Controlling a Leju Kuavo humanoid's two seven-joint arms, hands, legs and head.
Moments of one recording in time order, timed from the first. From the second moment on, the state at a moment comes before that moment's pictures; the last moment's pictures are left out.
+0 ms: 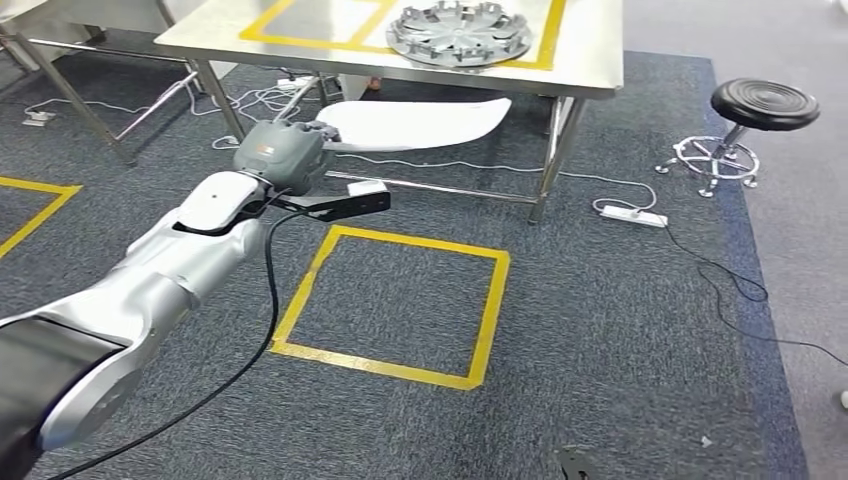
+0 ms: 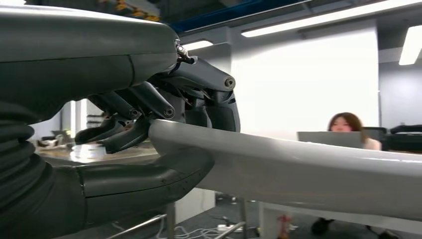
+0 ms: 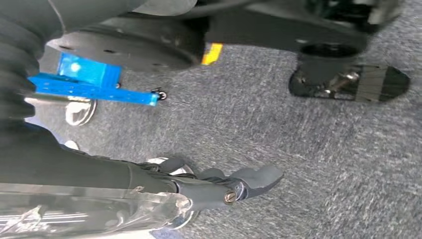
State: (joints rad) left arm -1.03 -0.08 -0.52 -0.44 -1.27 0.45 -0.21; right arm -0.19 0.17 -1.12 -0.19 1.23 -0.12 0.05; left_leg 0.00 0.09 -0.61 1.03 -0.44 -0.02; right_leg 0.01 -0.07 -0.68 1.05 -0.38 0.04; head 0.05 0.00
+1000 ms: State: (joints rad) left arm -1.04 -0.08 -0.52 -0.44 -1.26 0.43 -0.19; right arm -0.19 0.17 -1.12 -0.19 1.26 -0.15 0.05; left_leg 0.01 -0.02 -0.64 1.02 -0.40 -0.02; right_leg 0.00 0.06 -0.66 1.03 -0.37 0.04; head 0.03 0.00
